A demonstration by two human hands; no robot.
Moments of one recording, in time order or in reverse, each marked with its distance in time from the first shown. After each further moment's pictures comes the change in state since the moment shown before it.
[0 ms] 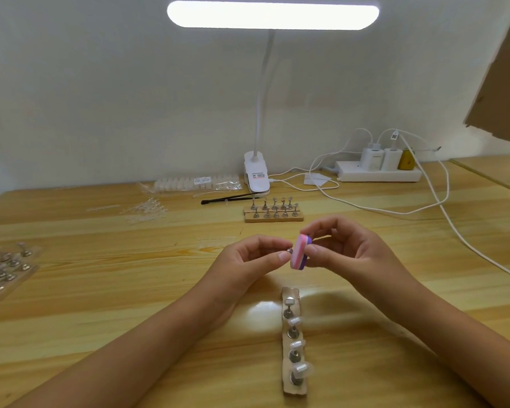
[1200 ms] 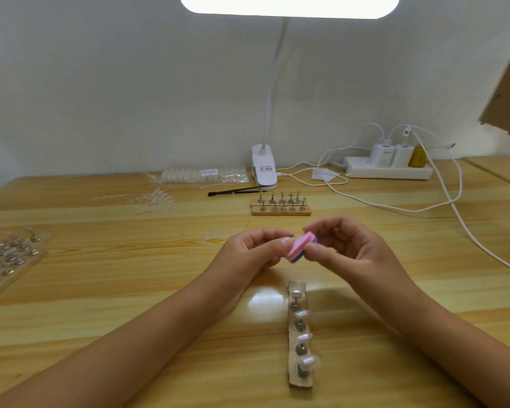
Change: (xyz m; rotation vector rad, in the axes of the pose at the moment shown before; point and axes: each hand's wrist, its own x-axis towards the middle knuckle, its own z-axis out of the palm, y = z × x) left_hand 0.003 -0.002 -0.002 -0.043 0.037 -0.032; right_hand -0.003 0.006 0.012 0.026 0.034 -0.016
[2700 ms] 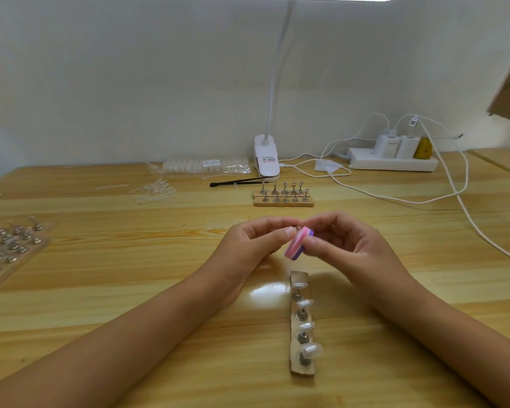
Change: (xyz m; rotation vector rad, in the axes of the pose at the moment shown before) left_hand 0.002 -0.004 0.000 0.017 0.017 0.052; right_hand 0.001 0.005 0.004 -0.016 0.010 0.030
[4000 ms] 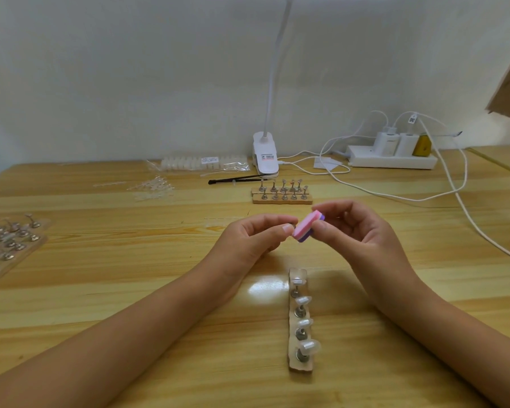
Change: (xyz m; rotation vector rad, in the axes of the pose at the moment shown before) left_hand 0.000 0.001 0.000 0.039 0.005 0.006; right_hand 0.000 0.000 0.001 0.058 0.135 -0.026
